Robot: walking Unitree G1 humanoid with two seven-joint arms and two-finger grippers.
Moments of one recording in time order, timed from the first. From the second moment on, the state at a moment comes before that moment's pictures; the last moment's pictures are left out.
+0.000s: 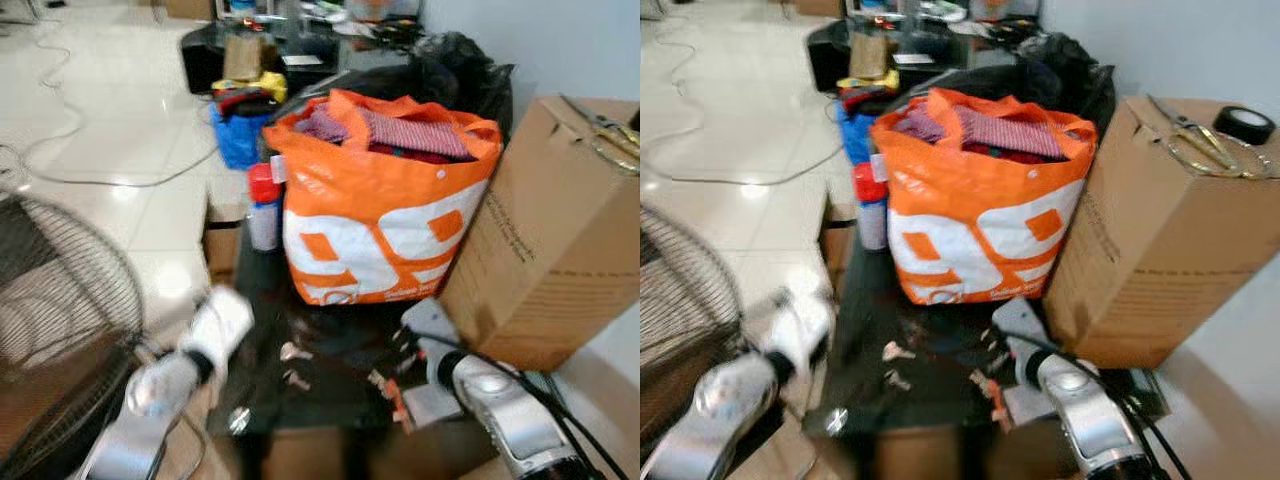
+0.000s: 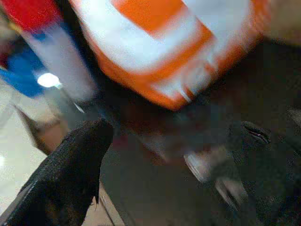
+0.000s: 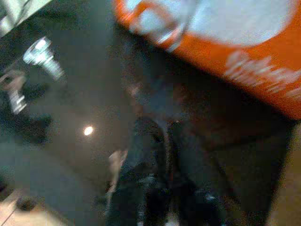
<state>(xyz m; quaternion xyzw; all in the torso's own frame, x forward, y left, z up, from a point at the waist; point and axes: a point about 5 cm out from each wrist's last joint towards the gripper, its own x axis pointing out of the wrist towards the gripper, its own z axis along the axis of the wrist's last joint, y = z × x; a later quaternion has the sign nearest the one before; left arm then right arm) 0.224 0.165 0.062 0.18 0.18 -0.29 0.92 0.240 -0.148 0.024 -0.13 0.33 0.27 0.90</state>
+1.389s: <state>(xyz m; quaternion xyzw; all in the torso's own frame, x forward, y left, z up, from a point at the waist) 0.197 0.137 0.033 0.15 0.24 -0.51 0.81 0.235 -0.153 -0.008 -0.10 0.44 0.27 0.85</state>
